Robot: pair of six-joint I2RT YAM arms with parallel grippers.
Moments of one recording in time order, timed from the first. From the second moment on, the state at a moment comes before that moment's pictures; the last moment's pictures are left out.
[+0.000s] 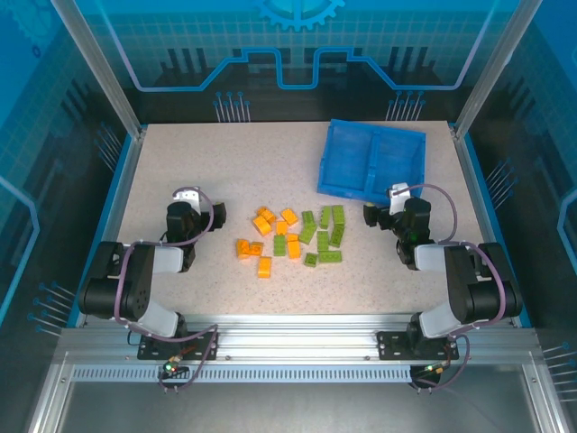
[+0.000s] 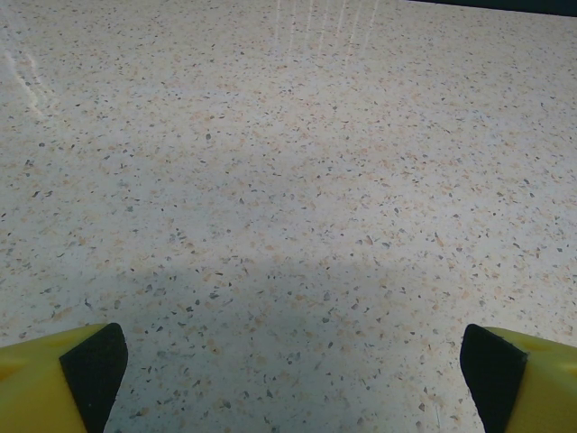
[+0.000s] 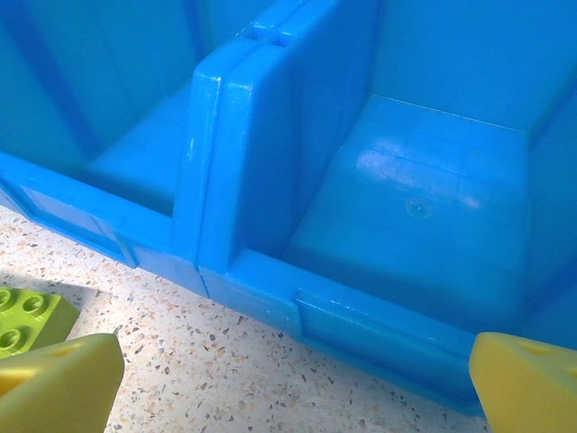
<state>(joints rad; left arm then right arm) -0.01 1.52 0.39 0.68 -0.03 -0.13 0.05 1.50 0.42 0.65 -0.08 -0.07</state>
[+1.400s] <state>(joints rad) -0.52 0.76 0.80 -0.57 0.32 0.21 0.51 1.70 1.05 -0.59 -0.01 0.56</state>
